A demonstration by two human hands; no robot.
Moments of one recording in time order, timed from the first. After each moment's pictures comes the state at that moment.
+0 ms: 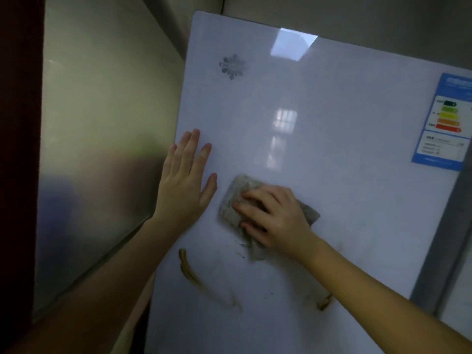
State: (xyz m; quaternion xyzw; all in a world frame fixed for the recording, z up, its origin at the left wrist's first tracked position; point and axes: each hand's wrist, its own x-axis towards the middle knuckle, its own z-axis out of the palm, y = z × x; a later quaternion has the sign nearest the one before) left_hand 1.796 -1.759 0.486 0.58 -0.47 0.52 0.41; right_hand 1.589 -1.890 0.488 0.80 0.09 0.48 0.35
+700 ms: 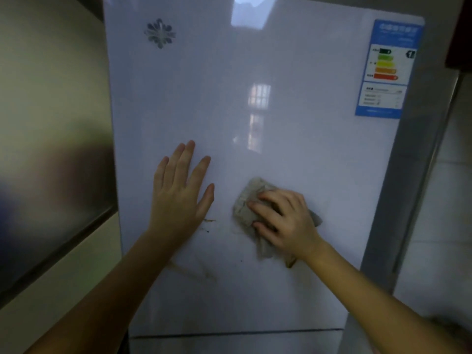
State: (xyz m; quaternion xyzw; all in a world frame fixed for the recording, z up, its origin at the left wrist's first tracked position) left_hand 1.715 -1.781 0.447 0.58 -0.52 0.51 0.37; right_hand 1.495 -1.938 0.416 0.79 -0.01 0.52 0.32
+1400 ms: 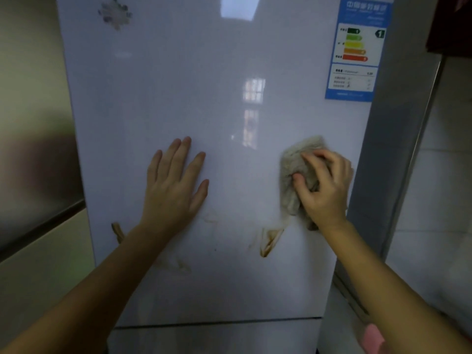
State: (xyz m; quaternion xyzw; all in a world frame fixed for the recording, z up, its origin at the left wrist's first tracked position) left_hand 1.677 -1.809 0.436 0.58 -0.51 0.54 0.33; right_hand 1.405 -1.984 0.445 0.69 -0.19 0.66 0.22
